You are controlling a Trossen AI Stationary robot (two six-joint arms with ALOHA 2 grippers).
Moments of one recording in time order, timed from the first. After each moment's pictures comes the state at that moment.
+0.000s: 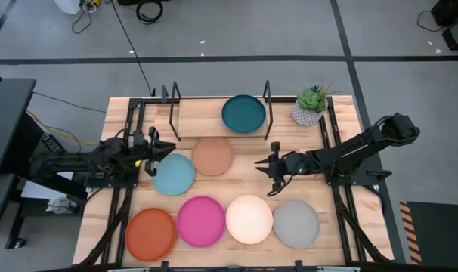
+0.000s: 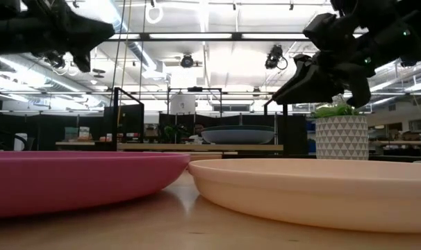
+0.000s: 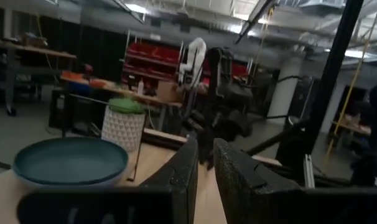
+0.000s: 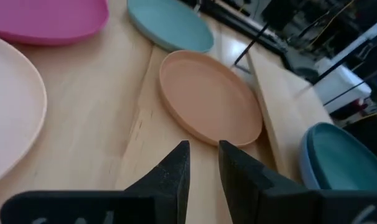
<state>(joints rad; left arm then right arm) 0.07 0.27 0.09 0.39 -0.08 -0.22 0.18 1.28 0.40 0.45 0.37 -0.37</state>
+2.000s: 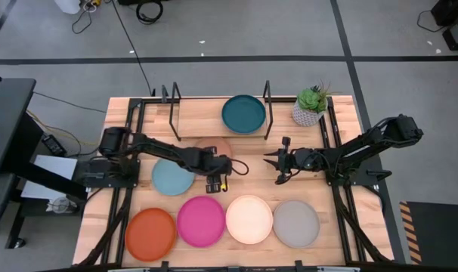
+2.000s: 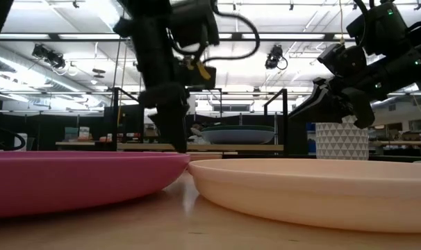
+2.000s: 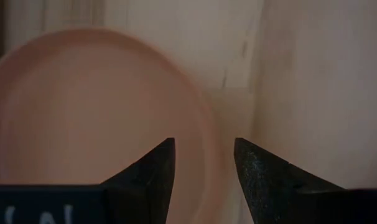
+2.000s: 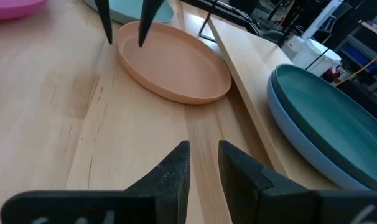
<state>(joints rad) -0.08 1.88 1.21 -0.55 -0.22 -0.13 0.09 1.25 0.18 0.68 0.40 -0.29</state>
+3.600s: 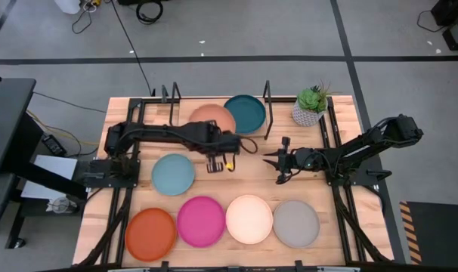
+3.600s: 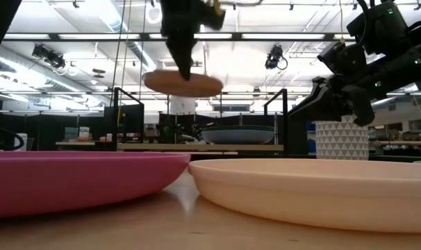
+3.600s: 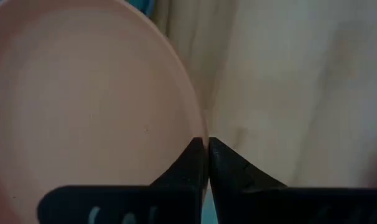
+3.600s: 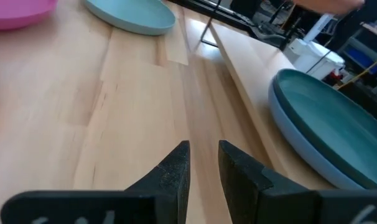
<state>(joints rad) 0.00 1.91 1.80 -1.27 -0.38 -0.10 0.09 1.25 0.18 0.69 0.38 -0.28</state>
